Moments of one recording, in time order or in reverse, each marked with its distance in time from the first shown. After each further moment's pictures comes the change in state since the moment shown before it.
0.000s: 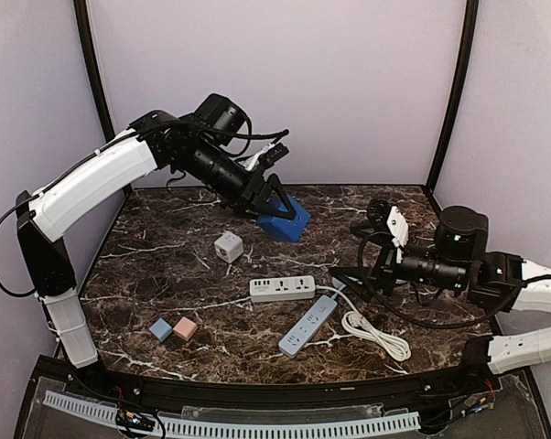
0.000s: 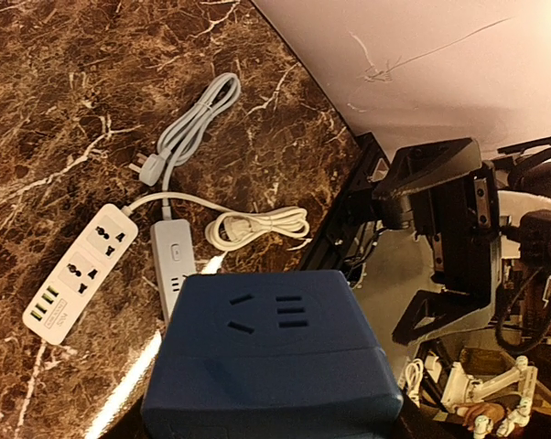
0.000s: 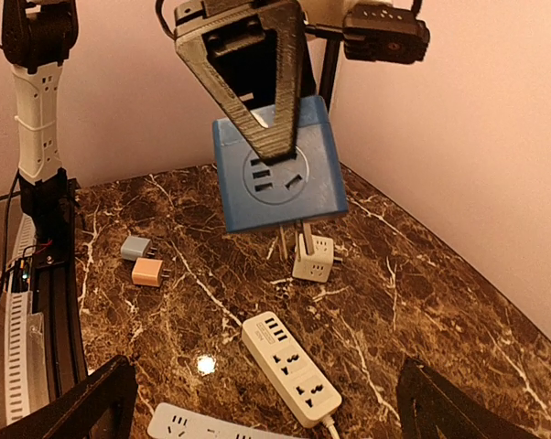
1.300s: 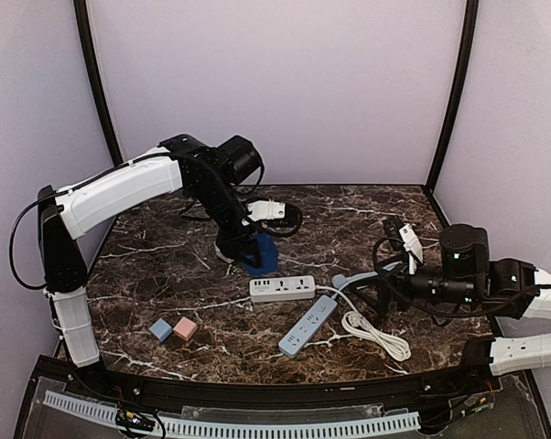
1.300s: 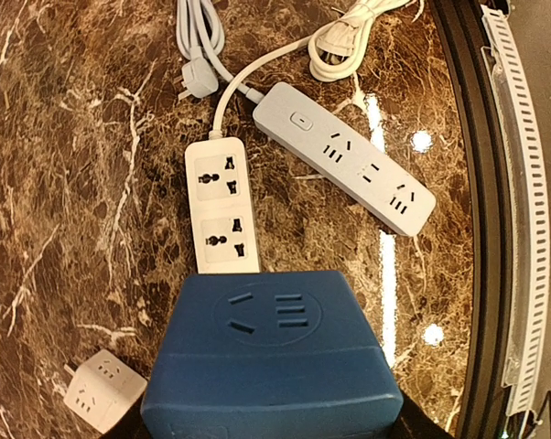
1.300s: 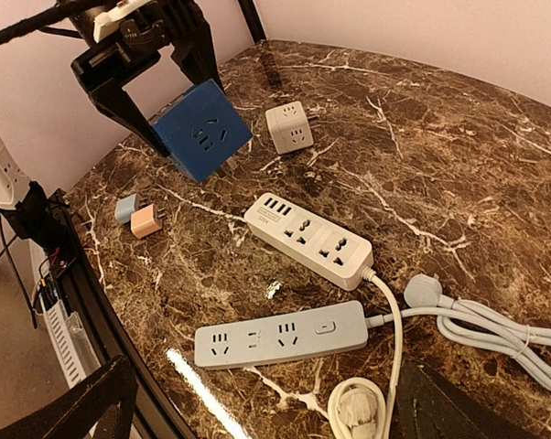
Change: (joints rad) left arm -0.004 0.069 -0.118 -0.164 -0.301 1.120; right arm 0.002 -0.140 -0.054 -0.352 0.118 0.491
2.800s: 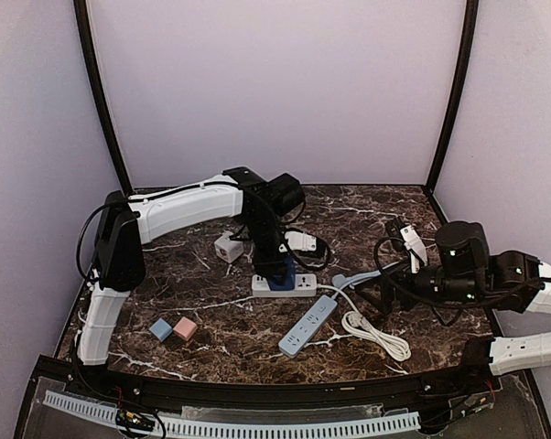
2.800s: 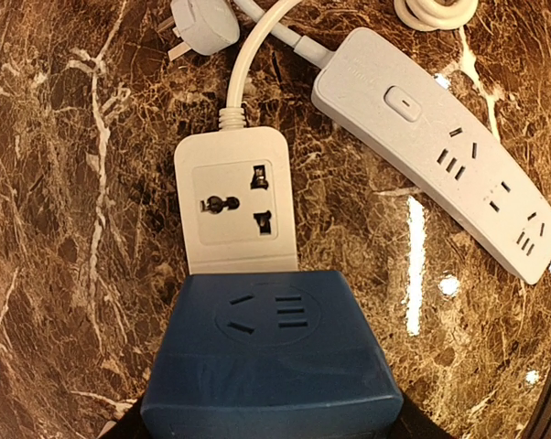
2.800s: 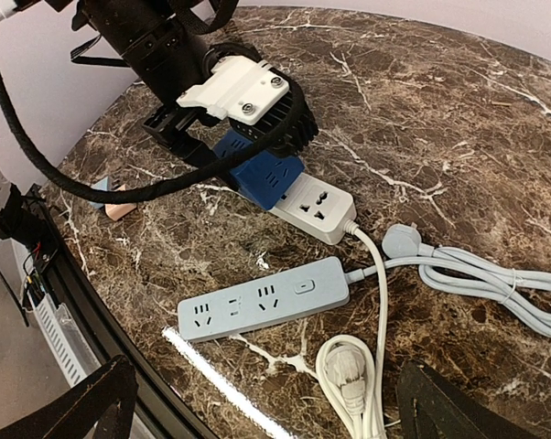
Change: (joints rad) left arm -0.061 0.356 0.182 0.053 -0.149 0.014; right arm 0.000 0.023 0.070 -0.182 0.044 0.095
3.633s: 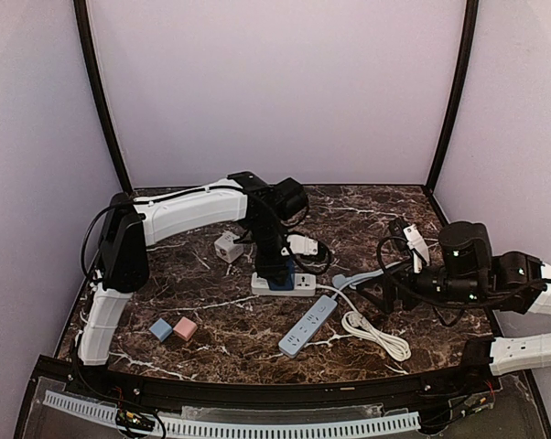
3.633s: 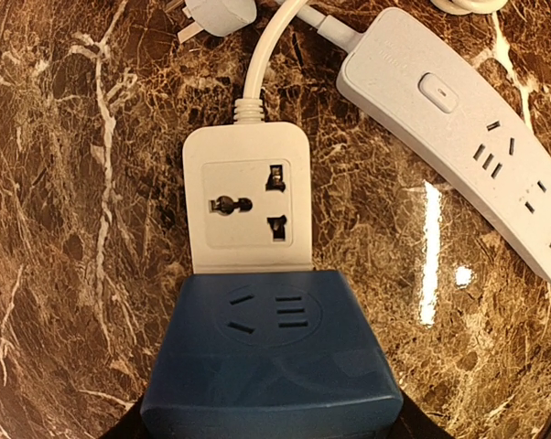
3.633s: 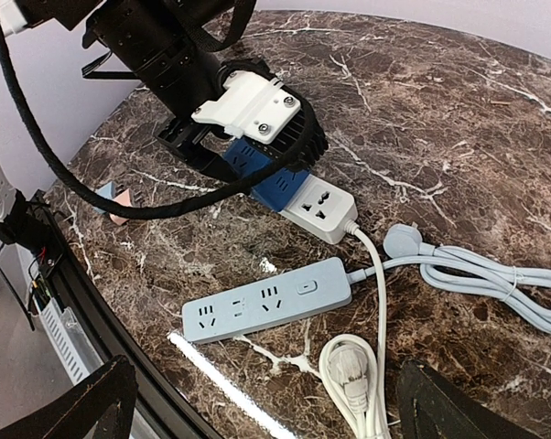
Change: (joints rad) left arm -0.010 0.023 0.000 0.019 -0.079 0.000; right arm 0.000 -0.020 -0.004 -0.003 0.000 0.016
